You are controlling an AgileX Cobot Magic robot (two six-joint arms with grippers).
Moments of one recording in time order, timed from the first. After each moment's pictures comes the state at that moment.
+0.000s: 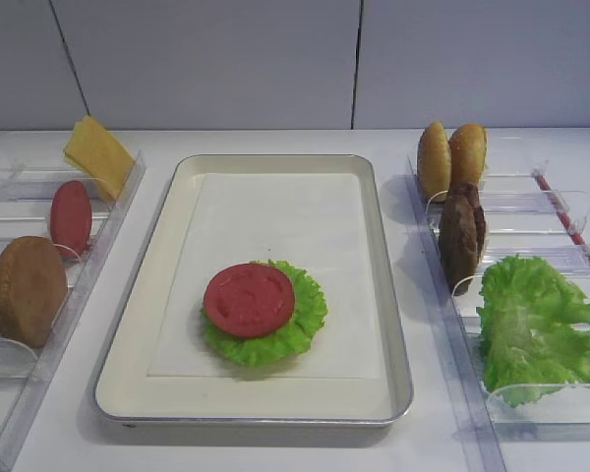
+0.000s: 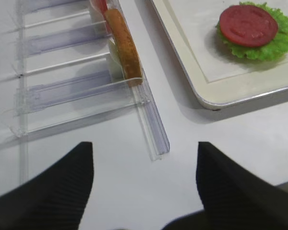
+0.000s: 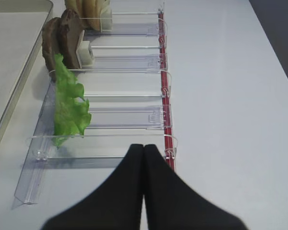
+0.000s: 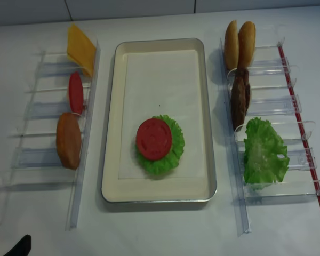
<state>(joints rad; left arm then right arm) -0.11 0.07 -0.50 -0.09 1.17 0.11 -0.02 -0.02 -0.47 0.09 1.14 -0.01</state>
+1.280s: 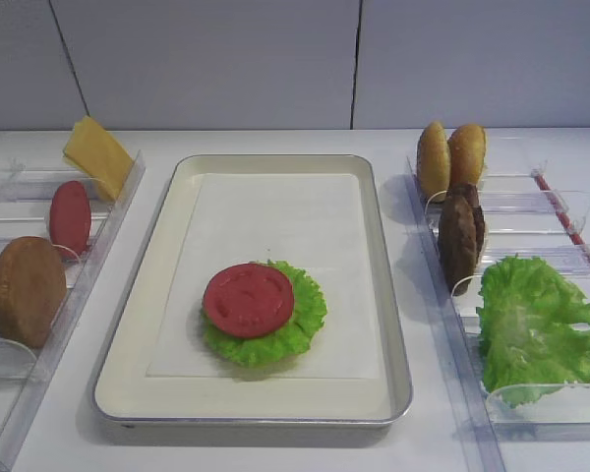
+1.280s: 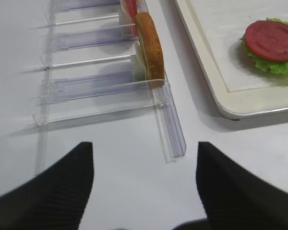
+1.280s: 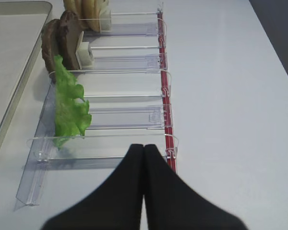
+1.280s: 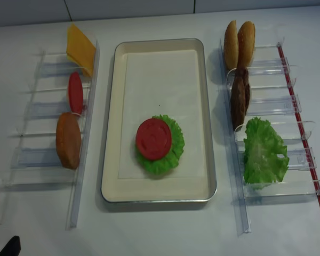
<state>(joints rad) -0.08 -0.02 -0.49 -0.03 1.18 0.01 -0.02 -0.02 -0.47 0.09 1.14 0.01</state>
